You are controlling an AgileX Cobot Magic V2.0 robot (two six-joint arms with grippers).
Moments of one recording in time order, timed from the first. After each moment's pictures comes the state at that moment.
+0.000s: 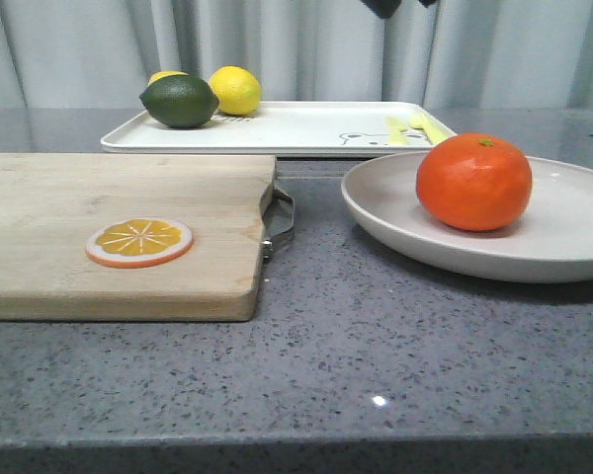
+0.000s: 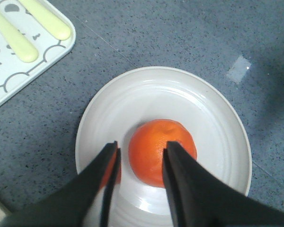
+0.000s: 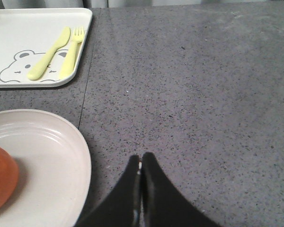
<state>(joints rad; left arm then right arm) -0.71 1.83 -1.86 -0.38 0.96 0.15 0.00 0.71 -0.50 -0.03 0.25 0.14</state>
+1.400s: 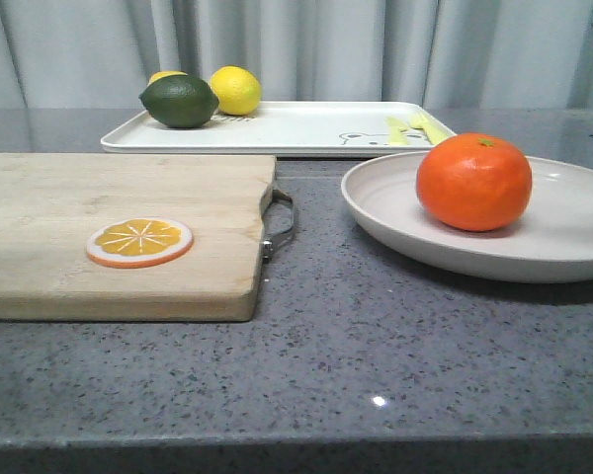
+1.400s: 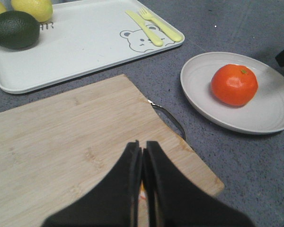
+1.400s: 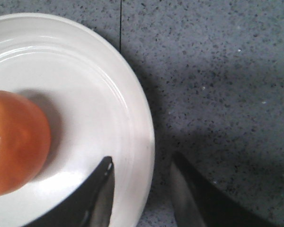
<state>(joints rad) -0.50 0.70 -0.67 -0.33 0.48 0.18 0.13 1.27 -0.93 0.10 0.74 0.14</state>
